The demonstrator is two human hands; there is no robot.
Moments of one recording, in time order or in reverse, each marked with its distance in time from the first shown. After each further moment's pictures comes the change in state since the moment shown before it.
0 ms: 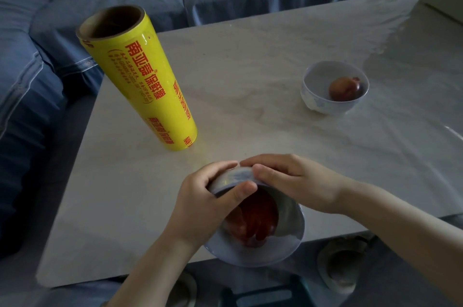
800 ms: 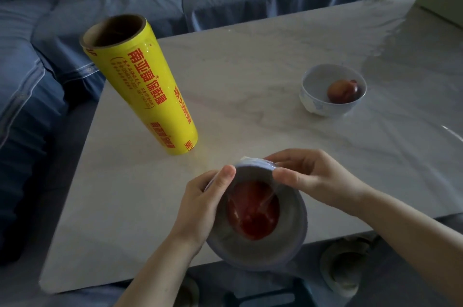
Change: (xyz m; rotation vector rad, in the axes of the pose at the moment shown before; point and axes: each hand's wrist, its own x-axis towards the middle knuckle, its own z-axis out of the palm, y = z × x) left_hand -0.001 -0.006 0.005 -0.297 -0.031 -0.195; right_hand -0.010 0.020 -0.003 0.407 0.219 0.014
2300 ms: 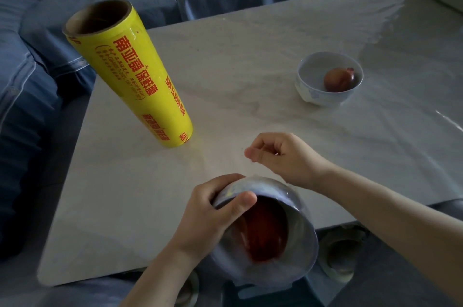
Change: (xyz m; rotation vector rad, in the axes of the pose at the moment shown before) left_hand -0.018 0.001 0.005 0.074 -0.177 0.077; right_hand 0.028 0.000 0.017 -0.298 0.043 -0.011
